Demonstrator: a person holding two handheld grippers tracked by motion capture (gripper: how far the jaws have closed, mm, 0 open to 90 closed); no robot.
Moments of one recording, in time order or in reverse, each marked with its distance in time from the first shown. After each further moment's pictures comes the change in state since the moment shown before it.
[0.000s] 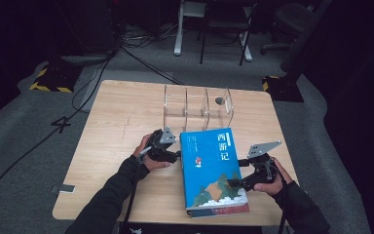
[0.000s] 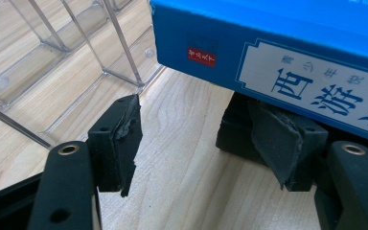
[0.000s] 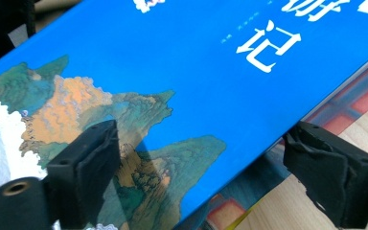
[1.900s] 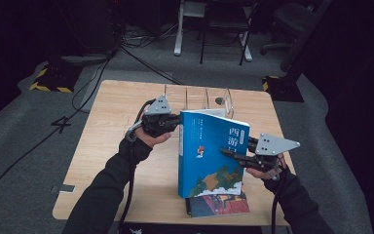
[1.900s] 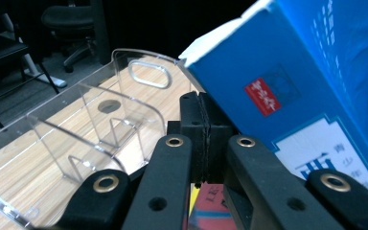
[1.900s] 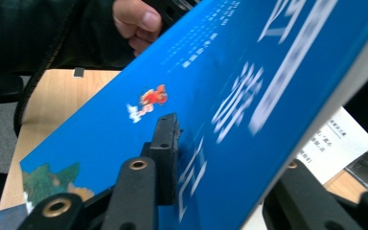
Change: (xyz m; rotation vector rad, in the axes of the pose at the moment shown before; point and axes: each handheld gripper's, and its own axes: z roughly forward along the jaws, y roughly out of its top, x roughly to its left) left arm 0.011 0.093 -0.088 -0.309 -0.117 0.002; right arm 0.027 0.051 -0.028 -0.490 -0.130 -0.437
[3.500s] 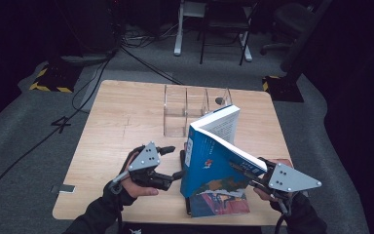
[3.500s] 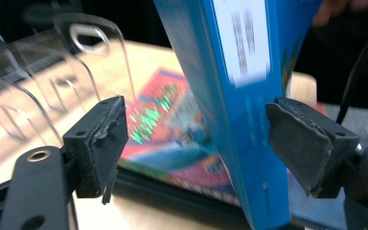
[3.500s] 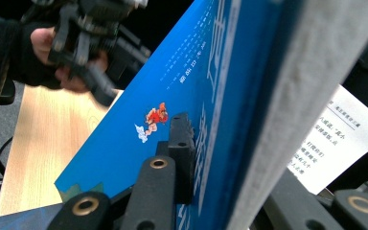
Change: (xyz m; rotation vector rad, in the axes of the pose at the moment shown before) left arm -0.093 -0.073 -0.035 0.017 -0.052 0.023; right arm 0.057 0.008 -0.039 -0.103 -0.132 -0.169
